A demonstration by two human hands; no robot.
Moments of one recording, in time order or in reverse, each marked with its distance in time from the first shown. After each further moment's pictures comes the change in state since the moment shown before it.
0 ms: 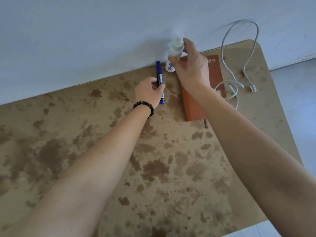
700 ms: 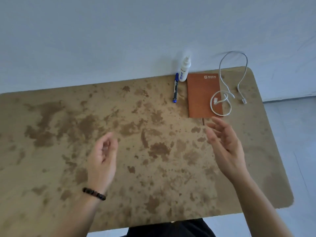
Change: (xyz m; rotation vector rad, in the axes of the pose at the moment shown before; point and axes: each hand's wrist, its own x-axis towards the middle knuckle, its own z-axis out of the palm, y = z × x) left_hand -0.308 -0.052 -0.155 -0.236 0.336 -0.181; right_hand -0.252 -0.025 -0.152 0.440 -0.146 0.226
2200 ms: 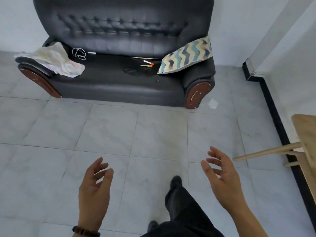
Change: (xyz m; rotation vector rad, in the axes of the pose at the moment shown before) left_hand -0.938 -0.402 -0.185 -0.666 1.690 -0.783; right_hand -0.795 0.110 0.172 -0.407 -1.579 -0.782
